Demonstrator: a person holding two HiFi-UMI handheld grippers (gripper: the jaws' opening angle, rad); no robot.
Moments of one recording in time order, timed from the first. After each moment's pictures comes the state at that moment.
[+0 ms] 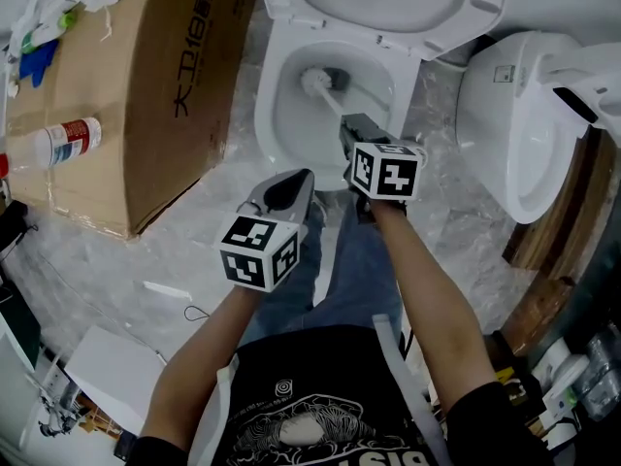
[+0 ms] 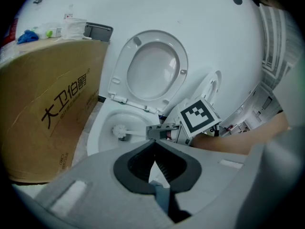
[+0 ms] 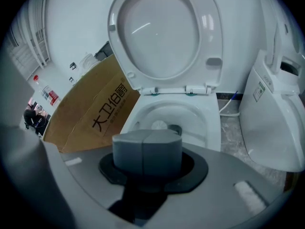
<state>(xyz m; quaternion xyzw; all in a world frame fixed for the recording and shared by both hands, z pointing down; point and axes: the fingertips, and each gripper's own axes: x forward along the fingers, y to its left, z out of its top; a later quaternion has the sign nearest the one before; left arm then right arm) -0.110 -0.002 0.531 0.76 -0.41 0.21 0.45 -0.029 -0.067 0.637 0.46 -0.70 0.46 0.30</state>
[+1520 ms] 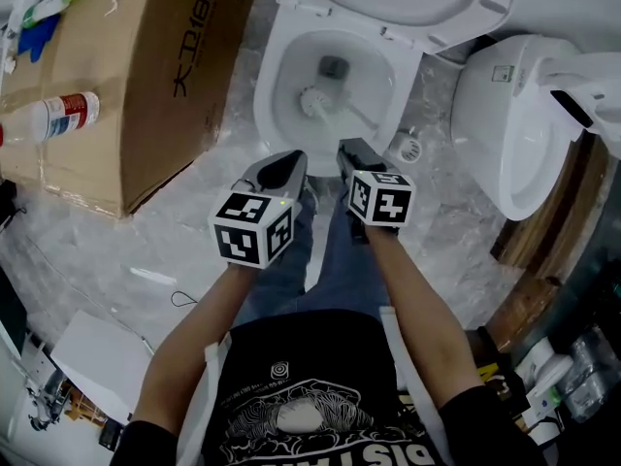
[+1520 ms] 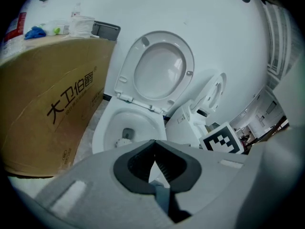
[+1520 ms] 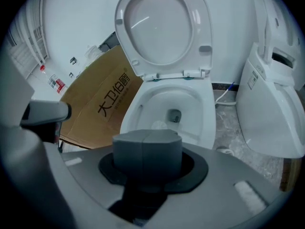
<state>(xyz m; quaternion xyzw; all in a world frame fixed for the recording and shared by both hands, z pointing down) -0.122 -0.003 0.537 0.75 -0.43 0.21 0.46 -0.024 0.009 0.638 0.44 -0.68 0.48 0.32</state>
